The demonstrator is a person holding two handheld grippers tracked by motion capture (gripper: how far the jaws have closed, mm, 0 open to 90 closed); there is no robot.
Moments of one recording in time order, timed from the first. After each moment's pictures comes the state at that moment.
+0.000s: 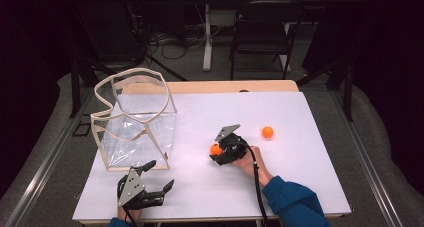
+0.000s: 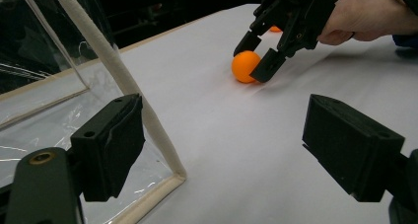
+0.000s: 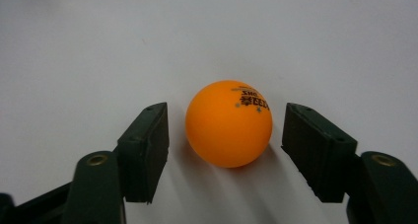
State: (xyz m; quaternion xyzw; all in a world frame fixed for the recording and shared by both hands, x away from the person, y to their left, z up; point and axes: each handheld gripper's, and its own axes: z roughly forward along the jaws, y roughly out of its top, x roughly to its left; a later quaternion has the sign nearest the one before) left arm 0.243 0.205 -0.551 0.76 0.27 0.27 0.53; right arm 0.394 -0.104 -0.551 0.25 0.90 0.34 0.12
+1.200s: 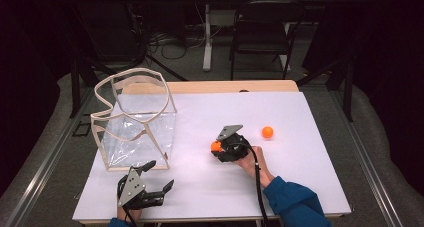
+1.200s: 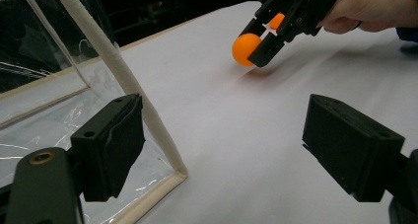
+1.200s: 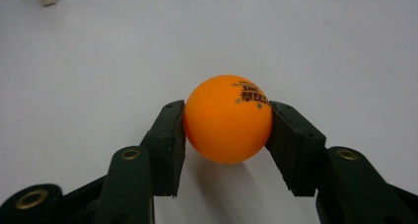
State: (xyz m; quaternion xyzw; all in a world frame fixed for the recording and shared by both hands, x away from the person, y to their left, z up) left arm 0.244 0.206 -0.552 0.76 0.27 0.27 0.52; right arm 0.387 -0.109 -0.539 0.25 0.89 0.35 0.15
